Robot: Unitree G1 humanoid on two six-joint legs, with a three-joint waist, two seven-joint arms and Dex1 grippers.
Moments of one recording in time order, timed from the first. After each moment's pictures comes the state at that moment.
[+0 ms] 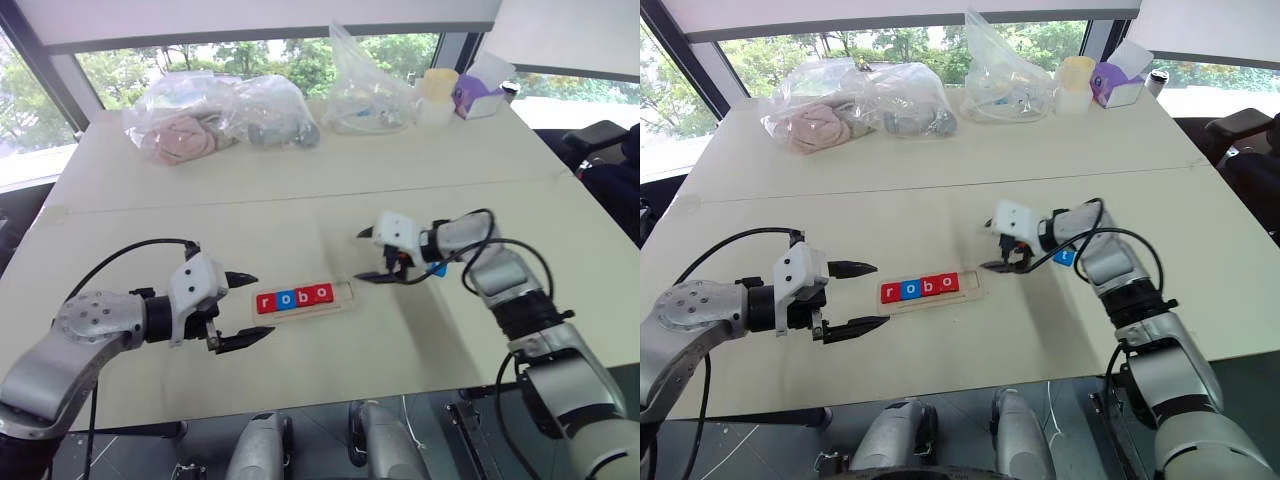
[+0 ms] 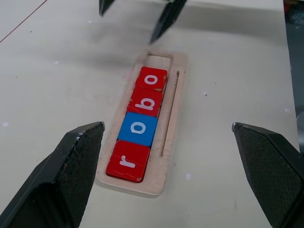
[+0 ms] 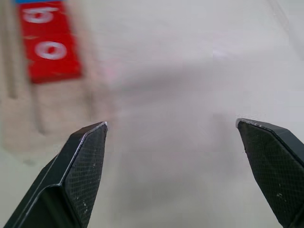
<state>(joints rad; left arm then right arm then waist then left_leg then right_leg) -0.04 0.87 0.09 -0.57 -0.51 0.57 -0.93 -0.74 -0.59 0.24 0.32 -0.04 0.17 1.11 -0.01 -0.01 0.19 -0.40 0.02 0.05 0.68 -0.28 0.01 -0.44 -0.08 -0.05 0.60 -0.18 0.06</state>
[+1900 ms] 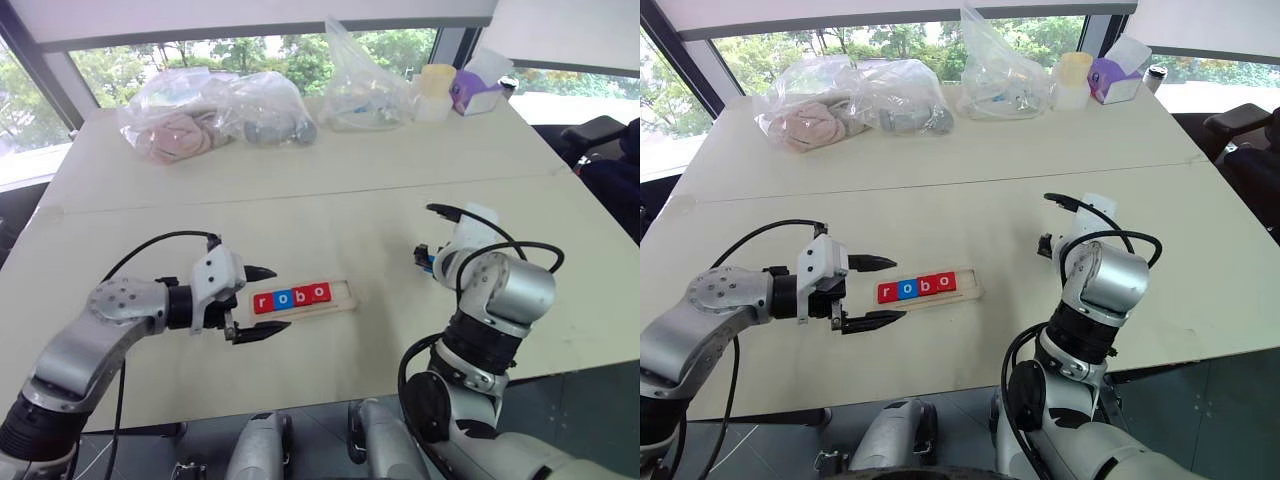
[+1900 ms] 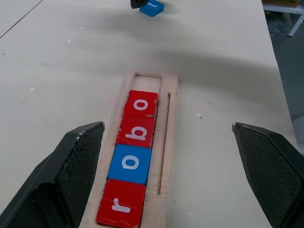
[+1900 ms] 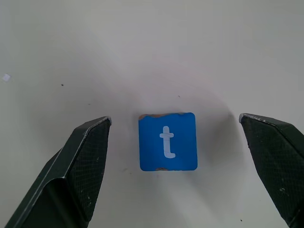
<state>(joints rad) -0.17 0.82 -0.02 -0.49 -0.49 0.54 -0.97 -0.73 0.14 -0.51 -0.35 -0.17 1.61 -0.15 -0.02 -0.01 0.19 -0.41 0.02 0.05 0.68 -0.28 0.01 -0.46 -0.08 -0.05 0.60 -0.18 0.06</state>
